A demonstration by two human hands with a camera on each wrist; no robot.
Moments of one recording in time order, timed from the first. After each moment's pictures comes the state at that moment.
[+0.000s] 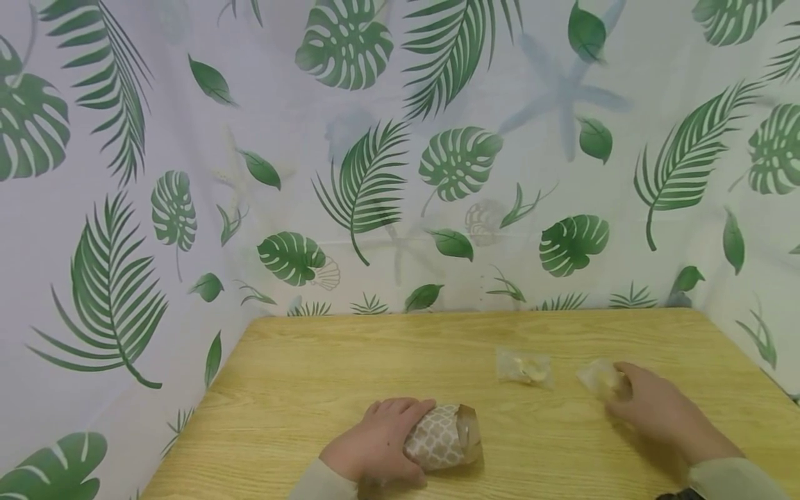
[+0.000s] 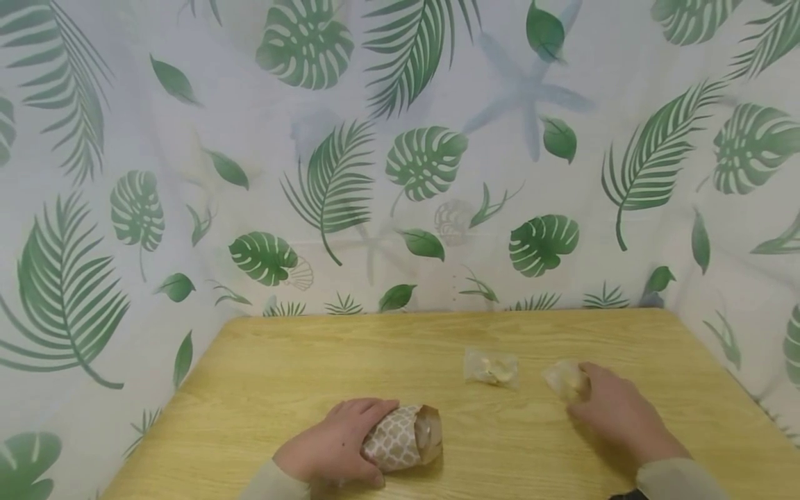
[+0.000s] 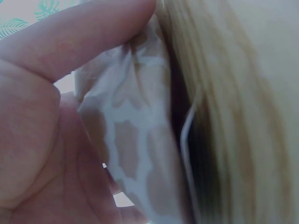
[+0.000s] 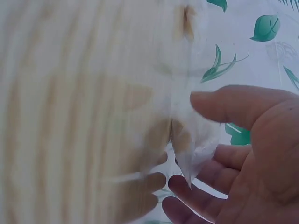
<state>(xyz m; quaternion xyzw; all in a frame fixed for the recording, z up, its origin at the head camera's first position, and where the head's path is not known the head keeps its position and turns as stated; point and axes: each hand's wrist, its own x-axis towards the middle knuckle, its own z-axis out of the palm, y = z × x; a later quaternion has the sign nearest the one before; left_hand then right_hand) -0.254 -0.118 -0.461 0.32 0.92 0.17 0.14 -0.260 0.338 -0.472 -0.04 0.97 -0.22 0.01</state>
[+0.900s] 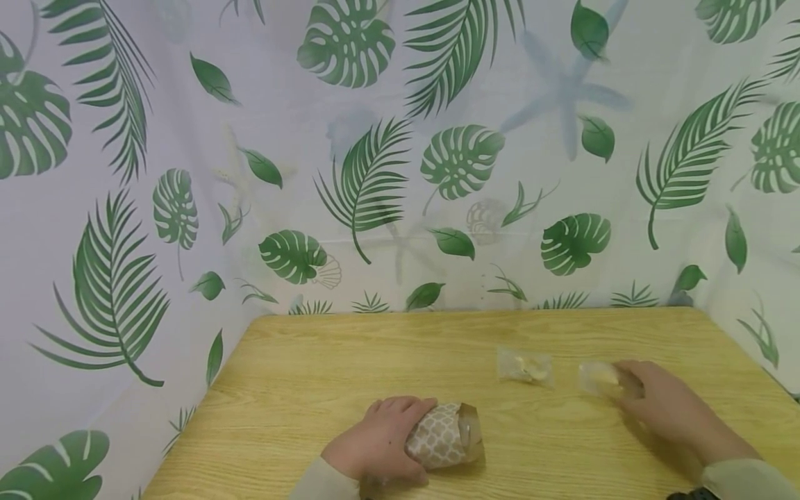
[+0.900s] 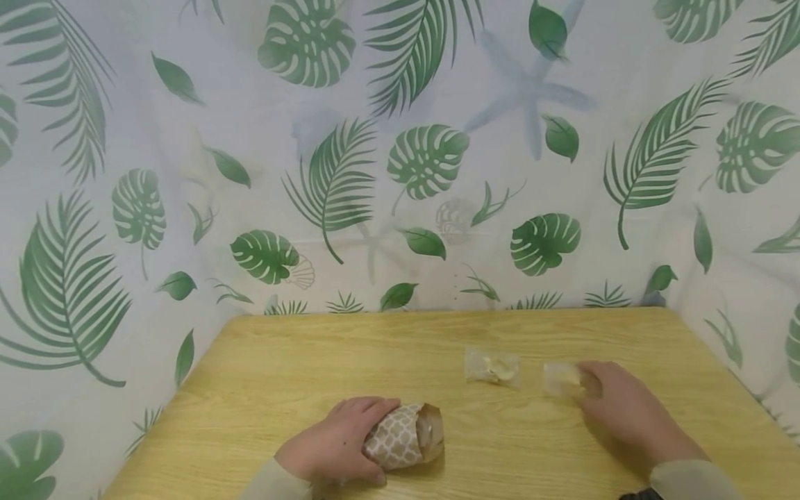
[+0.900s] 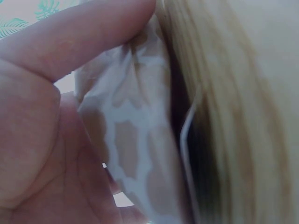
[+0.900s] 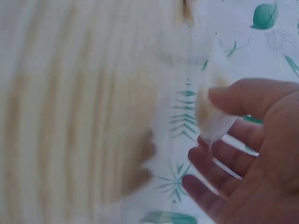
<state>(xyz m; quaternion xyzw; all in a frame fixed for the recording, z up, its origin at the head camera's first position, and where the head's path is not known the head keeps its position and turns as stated) -0.256 -0.119 -0.464 0.32 0.92 0.17 0.14 -0.261 0.351 -0.479 -0.09 0.97 -0.24 -0.04</state>
